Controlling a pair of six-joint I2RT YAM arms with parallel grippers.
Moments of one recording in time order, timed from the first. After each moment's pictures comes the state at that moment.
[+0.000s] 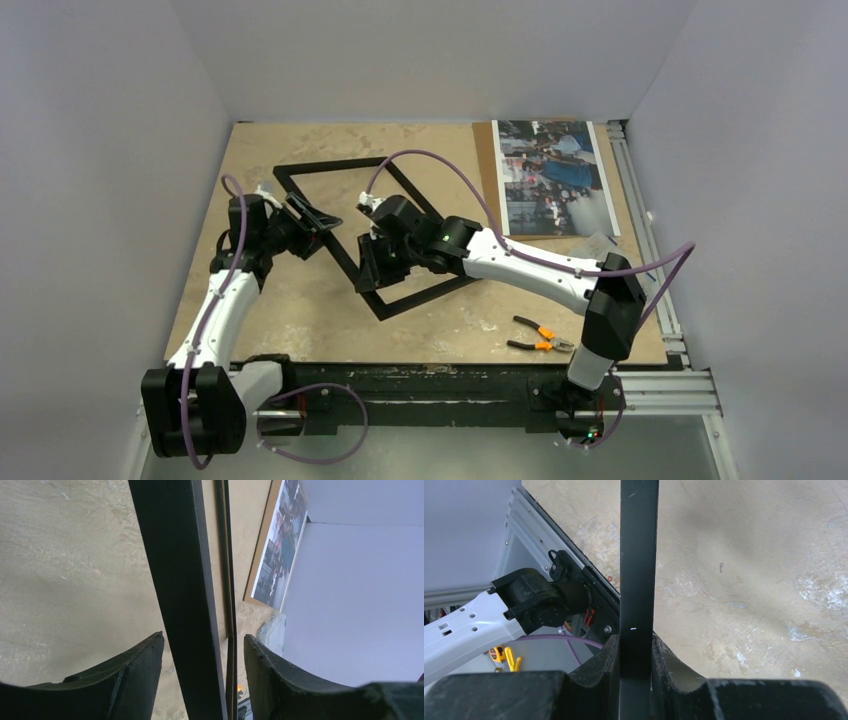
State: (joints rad) left arm 0.06 1.06 0.71 -0.26 0.49 -0.94; right arm 1.07 1.72 1.50 -0.55 -0.19 0.67
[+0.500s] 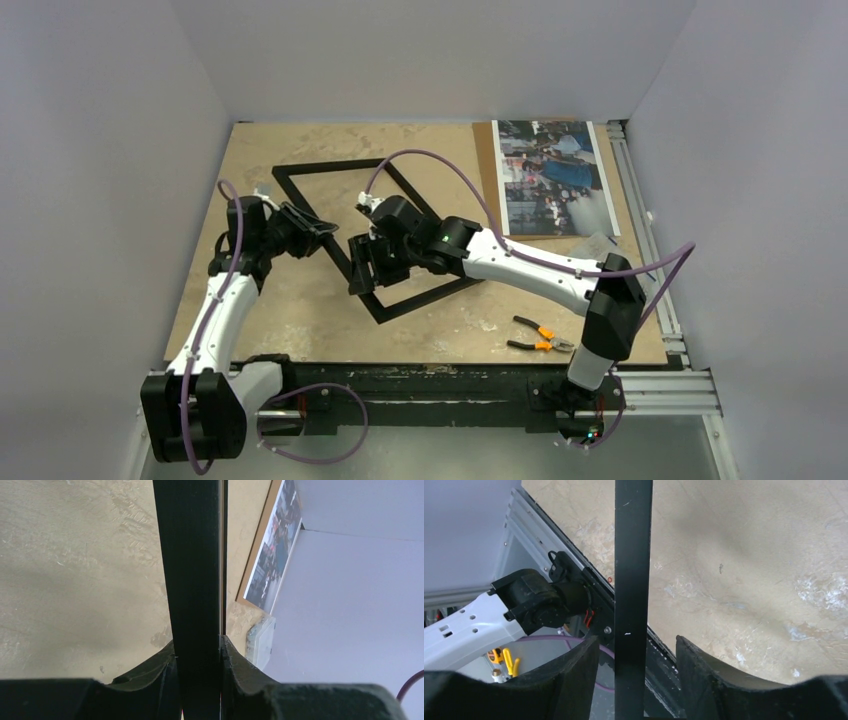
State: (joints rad) left arm 0.06 1.04 0.71 -0.29 0.49 -0.99; right arm 1.07 1.71 1.51 -0.54 -0.19 0.67
